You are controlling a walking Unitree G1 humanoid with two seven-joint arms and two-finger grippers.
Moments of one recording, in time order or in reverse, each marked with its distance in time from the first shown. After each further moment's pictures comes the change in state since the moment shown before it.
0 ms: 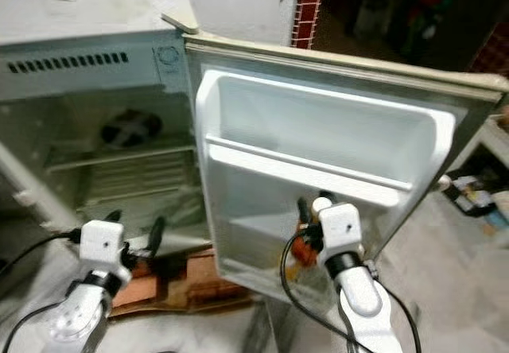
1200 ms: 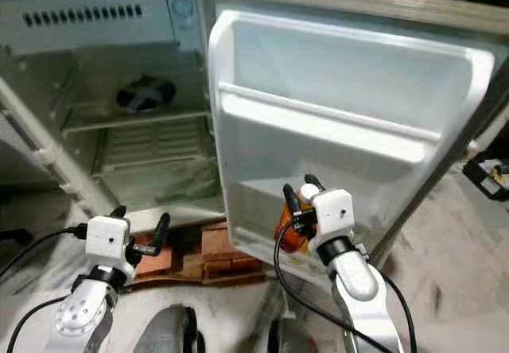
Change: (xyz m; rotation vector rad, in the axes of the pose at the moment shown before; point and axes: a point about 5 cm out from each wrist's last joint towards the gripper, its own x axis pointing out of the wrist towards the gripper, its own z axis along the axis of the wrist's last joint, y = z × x) left arm 0.003 -0.002 0.004 0.010 -0.005 -0.017; right arm 0.014 0.010 0.017 0.063 -0.071 0.104
